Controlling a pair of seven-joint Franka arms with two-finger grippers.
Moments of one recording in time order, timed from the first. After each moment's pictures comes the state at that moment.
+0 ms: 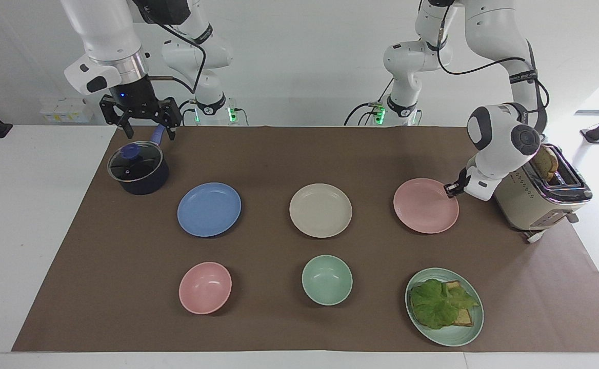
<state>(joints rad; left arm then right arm) 0.07 0.14 -0.06 -2.09 -0.01 1.99 -0.18 0.08 0.00 -0.01 -1.53 -0.06 1.56 0.08</state>
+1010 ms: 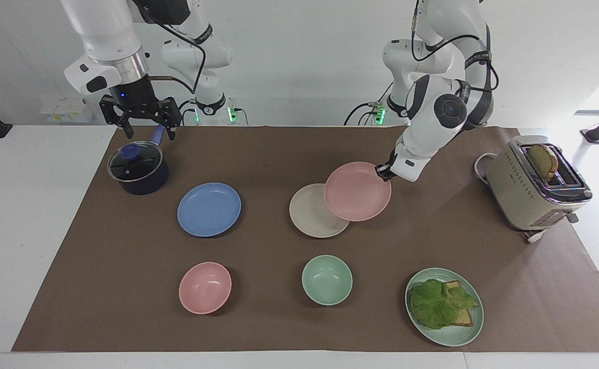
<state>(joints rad) -0.29 0.10 -0.09 -1.96 -0.19 1.90 -0.54 0.08 0.00 -0.01 -1.53 -0.06 1.56 0.08</state>
